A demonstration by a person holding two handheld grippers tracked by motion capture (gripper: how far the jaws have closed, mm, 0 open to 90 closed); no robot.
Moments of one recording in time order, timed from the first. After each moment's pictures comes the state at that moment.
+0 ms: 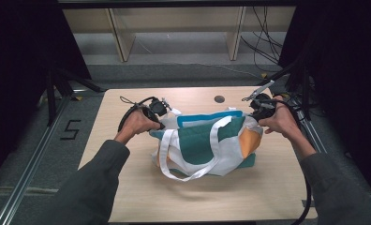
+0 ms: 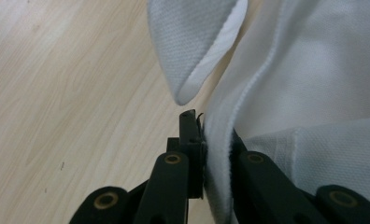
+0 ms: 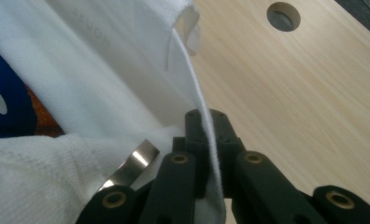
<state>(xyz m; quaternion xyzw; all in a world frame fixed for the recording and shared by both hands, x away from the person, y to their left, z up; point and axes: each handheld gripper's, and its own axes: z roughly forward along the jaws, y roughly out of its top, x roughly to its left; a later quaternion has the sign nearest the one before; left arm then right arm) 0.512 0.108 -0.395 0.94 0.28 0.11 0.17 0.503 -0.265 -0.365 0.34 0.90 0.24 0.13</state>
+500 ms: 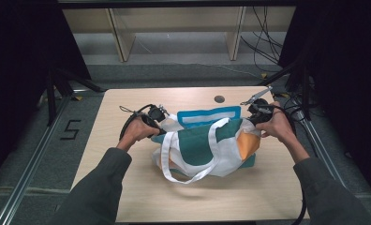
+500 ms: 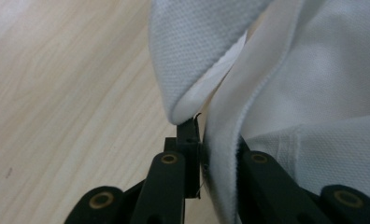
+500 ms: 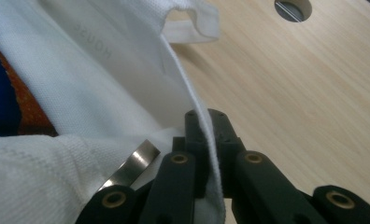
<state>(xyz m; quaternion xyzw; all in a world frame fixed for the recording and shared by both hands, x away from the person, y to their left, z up) 0.515 0.119 -0.434 0.93 0.30 0.08 0.20 0.506 -0.266 -0.390 0.35 0.90 0.25 0.12</state>
